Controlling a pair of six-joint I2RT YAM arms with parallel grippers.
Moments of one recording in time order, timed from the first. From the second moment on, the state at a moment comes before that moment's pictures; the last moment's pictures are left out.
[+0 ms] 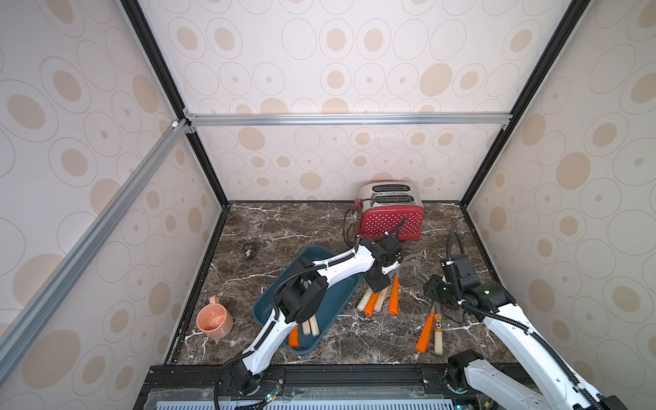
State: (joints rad) left arm -0.91 2.31 1.96 -0.98 0.01 0.13; right arm 0.29 0.90 0.79 -0.91 0.08 0.77
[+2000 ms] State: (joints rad) left arm -0.87 2.36 1.98 -1.05 0.04 0.13; right arm 0.29 0.89 0.76 -0.89 0.06 0.77
